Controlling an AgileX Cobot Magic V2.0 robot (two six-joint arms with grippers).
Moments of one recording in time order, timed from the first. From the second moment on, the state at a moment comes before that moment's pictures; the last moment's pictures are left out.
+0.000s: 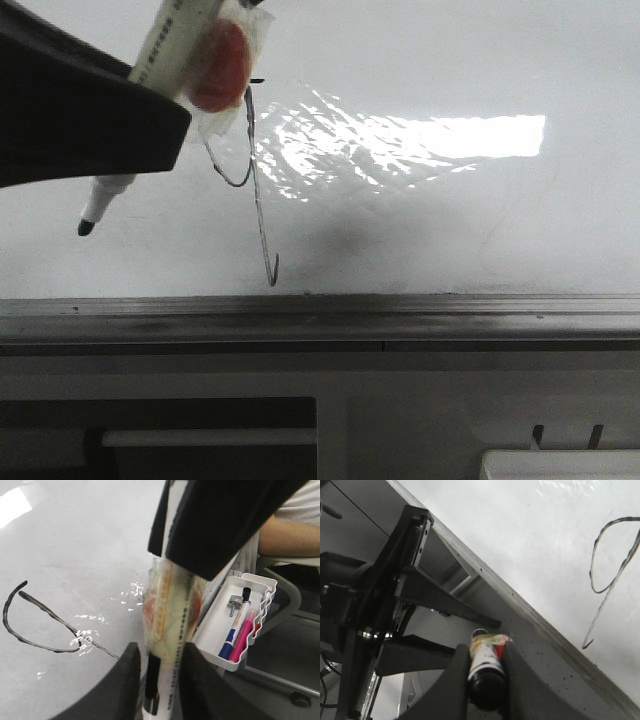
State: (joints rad) left arm -0.99 0.91 -0.44 -0.19 -0.04 0.38; right arm 0.87 1.18 -1.05 0.40 0.62 -0.11
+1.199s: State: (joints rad) left arm -0.77 1.09 -0.44 -0.96 -0.11 0.38; right arm 0.87 1.18 -1.05 0.38 0.62 -0.11
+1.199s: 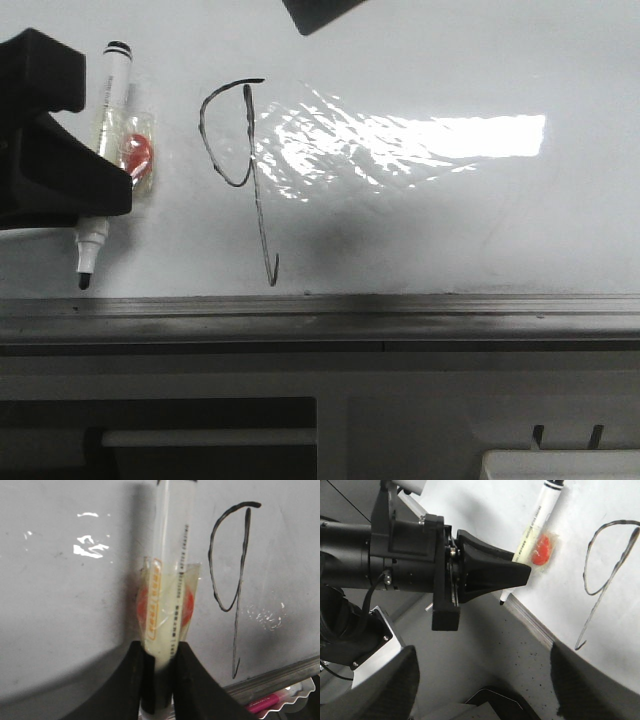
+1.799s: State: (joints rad) left arm -0.77 1.09 -0.44 -0.96 -0.17 0.38; right arm 0.87 1.18 -1.05 0.38 0.62 -0.11
